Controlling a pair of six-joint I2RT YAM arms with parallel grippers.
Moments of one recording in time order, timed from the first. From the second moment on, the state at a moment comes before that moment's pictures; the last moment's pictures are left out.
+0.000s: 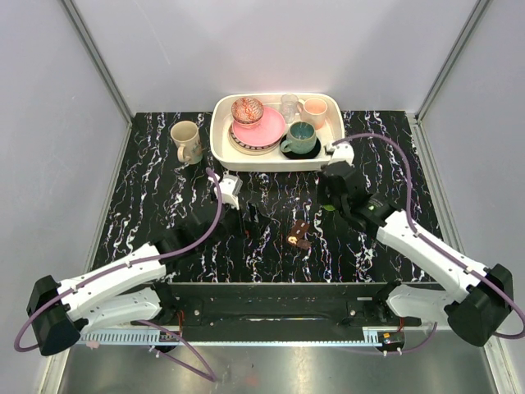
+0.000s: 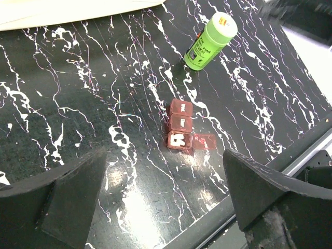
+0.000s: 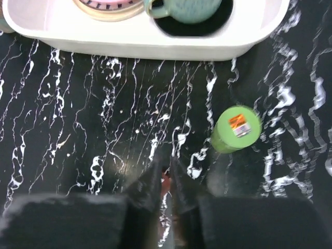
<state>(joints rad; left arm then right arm) -0.94 0.93 0.67 -0.11 -0.24 -0.51 0.69 1.16 1.02 -0.38 0.40 0.39</state>
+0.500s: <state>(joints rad) -0.94 0.93 0.64 -0.11 -0.20 -0.53 0.69 1.31 0.79 -0.46 0.17 0.50</state>
